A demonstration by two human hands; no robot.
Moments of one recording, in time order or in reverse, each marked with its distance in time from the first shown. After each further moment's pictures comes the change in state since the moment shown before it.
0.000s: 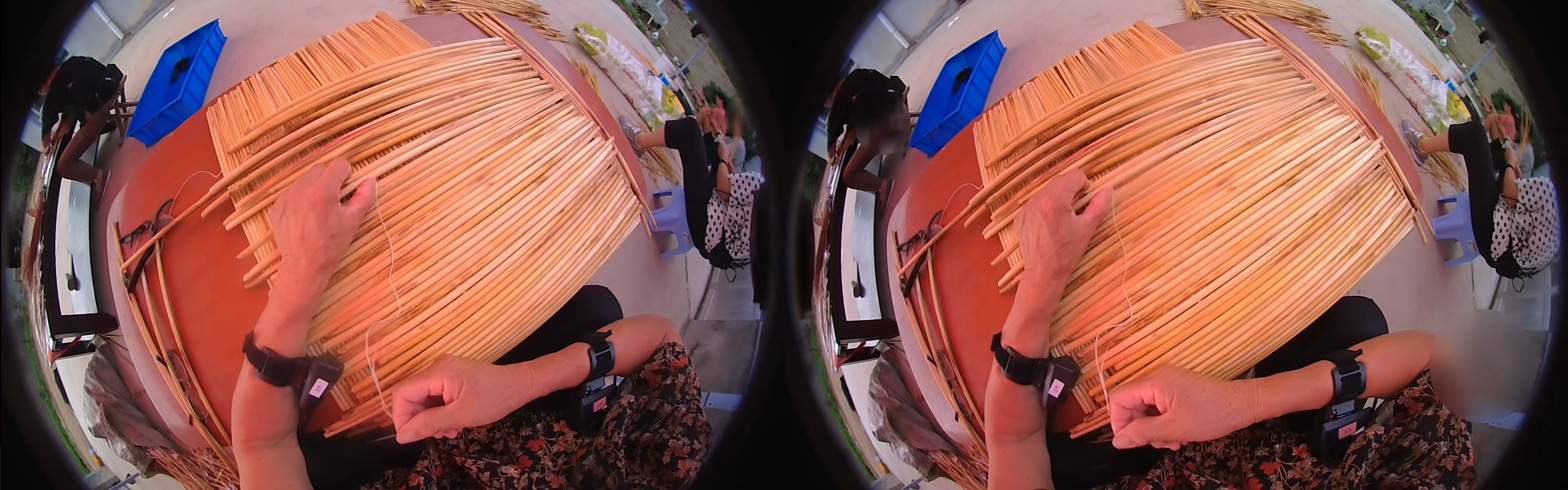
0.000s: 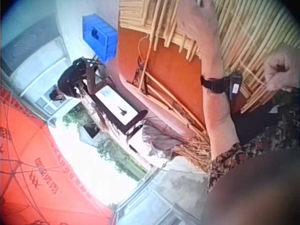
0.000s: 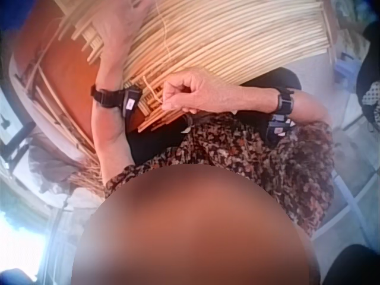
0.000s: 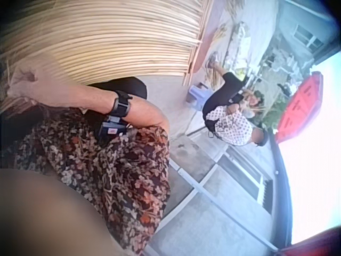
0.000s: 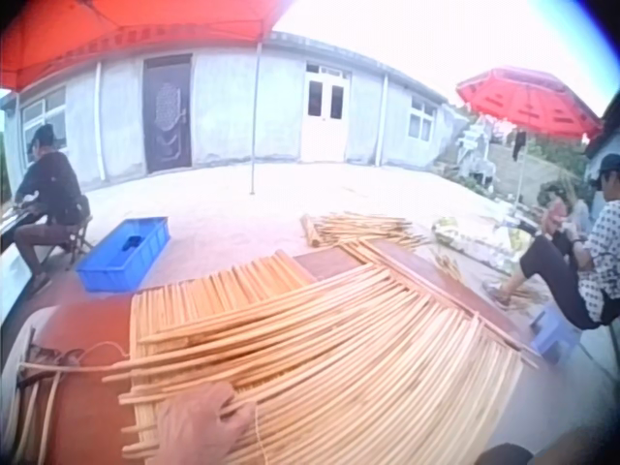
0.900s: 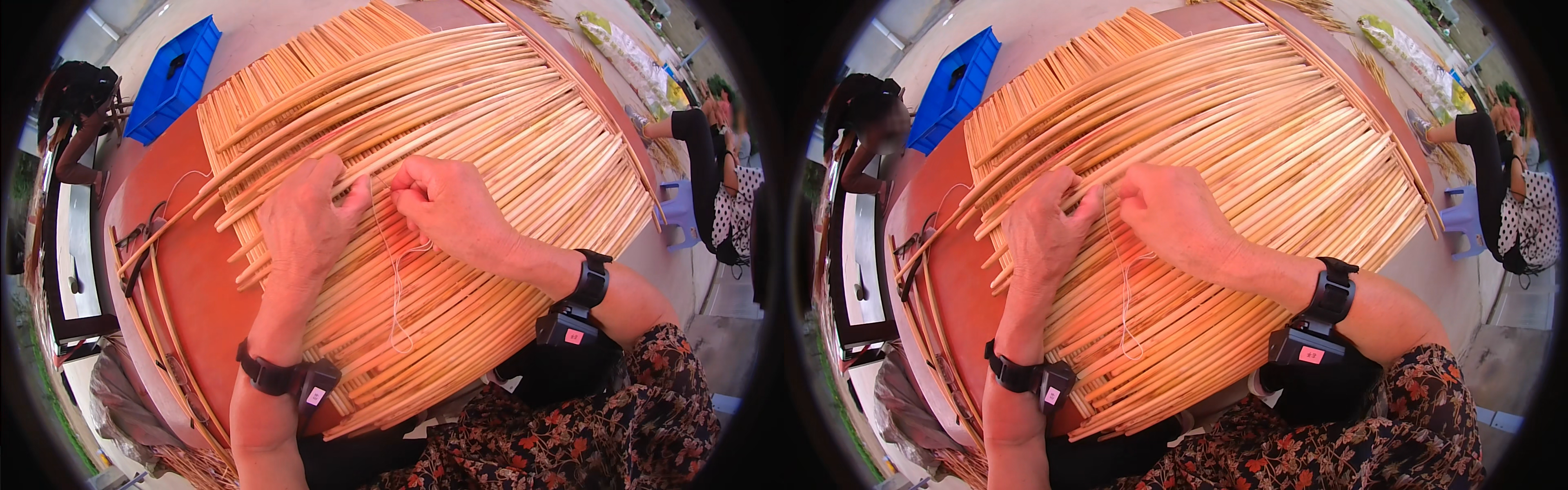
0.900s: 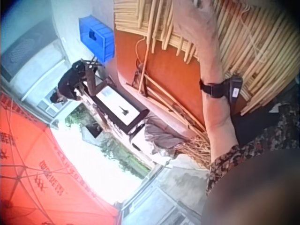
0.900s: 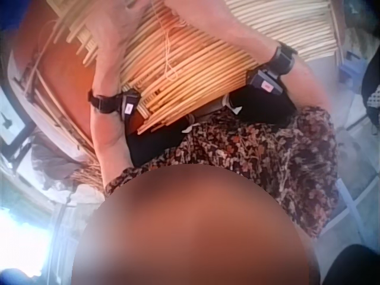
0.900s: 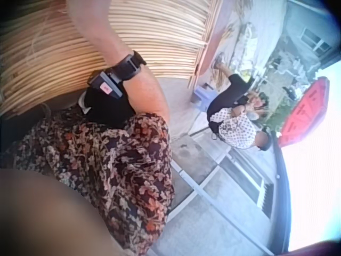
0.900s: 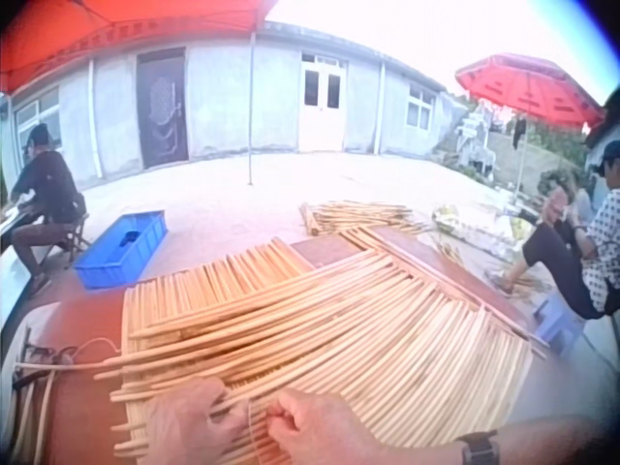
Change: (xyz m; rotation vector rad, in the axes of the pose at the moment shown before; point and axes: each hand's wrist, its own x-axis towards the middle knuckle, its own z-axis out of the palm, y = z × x) left_hand 0.001 0.000 0.002 0.046 0.025 0.035; right_hand 0.049 -0.078 -0.106 -0.799 1.017 -0.431
